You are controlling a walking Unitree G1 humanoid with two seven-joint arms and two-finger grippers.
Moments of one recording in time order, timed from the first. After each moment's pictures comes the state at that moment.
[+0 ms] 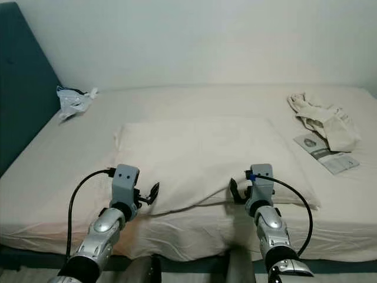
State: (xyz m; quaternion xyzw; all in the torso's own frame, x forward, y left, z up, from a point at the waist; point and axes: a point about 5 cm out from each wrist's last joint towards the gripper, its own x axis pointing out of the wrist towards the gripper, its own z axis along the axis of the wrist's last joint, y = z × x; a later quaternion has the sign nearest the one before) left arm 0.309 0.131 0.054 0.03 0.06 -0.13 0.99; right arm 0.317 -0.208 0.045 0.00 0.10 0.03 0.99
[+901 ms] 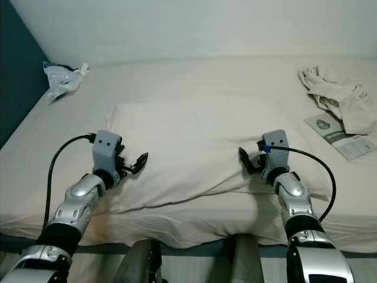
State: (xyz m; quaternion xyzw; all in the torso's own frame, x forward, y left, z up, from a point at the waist) left arm 0.348 0.169 0.107 0.04 0.04 -0.19 0.98; right arm 0.355 -0.242 0.114 -0.10 0.05 0.08 0.99
